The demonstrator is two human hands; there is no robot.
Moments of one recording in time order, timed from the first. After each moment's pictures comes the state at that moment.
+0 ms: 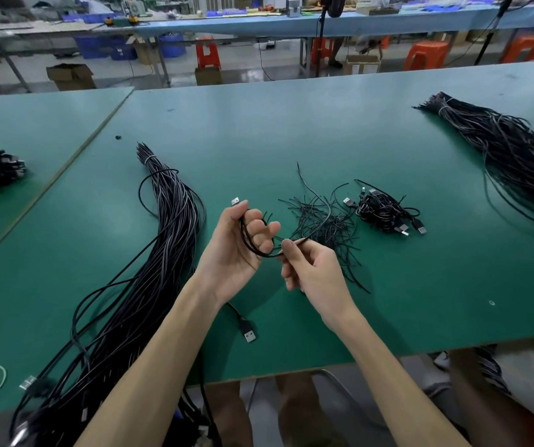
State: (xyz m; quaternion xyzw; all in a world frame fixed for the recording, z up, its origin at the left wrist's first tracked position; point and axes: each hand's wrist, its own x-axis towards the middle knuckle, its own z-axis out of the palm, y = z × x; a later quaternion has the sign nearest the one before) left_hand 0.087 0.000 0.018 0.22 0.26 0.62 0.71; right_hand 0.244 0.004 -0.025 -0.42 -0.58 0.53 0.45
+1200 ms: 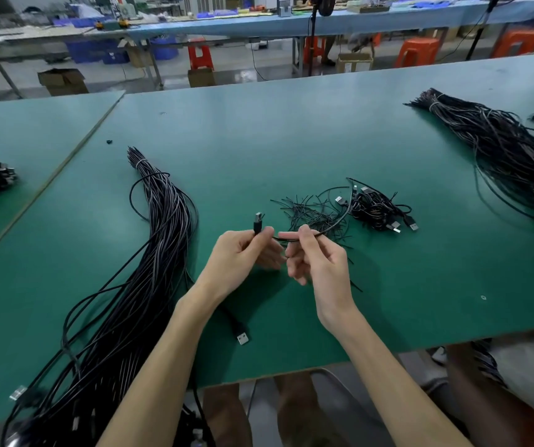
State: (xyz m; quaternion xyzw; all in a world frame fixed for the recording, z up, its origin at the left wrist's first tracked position) left_hand 0.085 0.009 -0.015 0.62 0.53 0.44 0.38; right_hand 0.250 0.003 -0.020 -0.36 -0.47 0.58 0.56
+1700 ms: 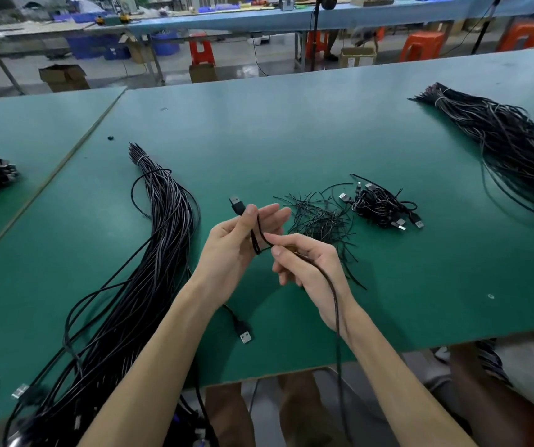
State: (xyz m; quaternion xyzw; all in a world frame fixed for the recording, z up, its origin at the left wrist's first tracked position) left_hand 0.085 0.006 -0.004 0.42 0.36 0.59 0.59; right_hand 0.251 0.001 -0.019 -0.31 -0.57 0.58 0.49
